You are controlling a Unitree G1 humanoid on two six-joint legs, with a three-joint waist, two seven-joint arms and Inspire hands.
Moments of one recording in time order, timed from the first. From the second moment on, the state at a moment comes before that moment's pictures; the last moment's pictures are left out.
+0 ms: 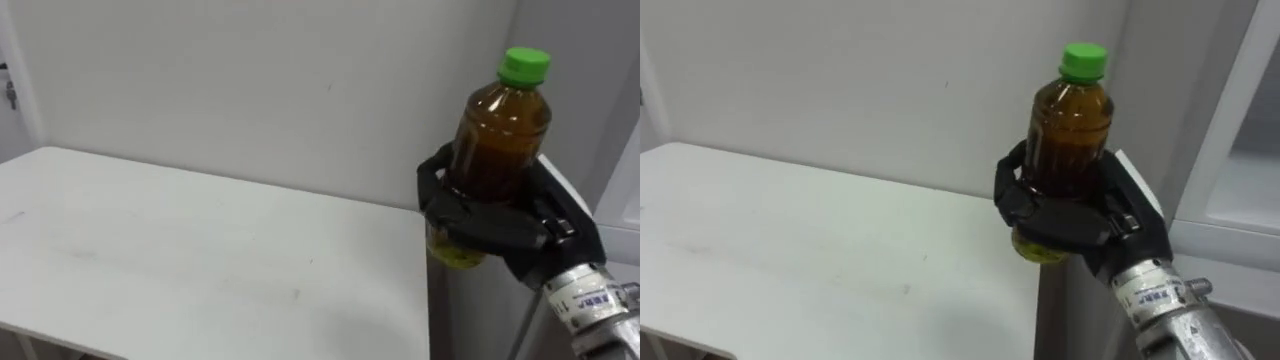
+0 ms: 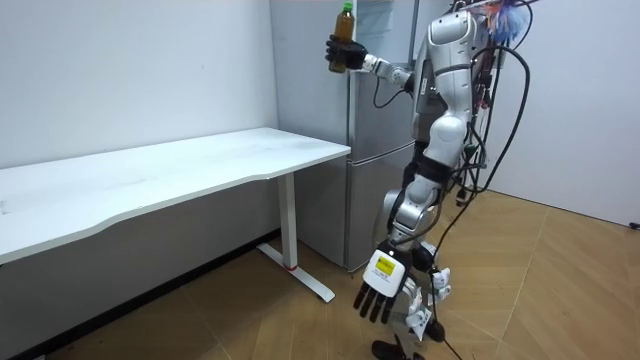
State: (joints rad) left arm 0.30 0.25 0.14 1.04 0.26 0.06 0.05; right arm -0.24 -0.49 -0.01 -0.22 0.56 0.04 0.03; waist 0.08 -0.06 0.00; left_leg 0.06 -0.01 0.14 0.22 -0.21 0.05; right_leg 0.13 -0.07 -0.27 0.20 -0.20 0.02
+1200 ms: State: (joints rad) left arm 0.33 0.22 0.23 1.04 0.27 0.04 0.11; right arm -0.14 -0.52 -0.32 -0.35 0.51 0.05 -0.14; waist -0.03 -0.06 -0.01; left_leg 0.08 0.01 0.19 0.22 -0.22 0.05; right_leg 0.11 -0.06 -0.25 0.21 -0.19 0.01
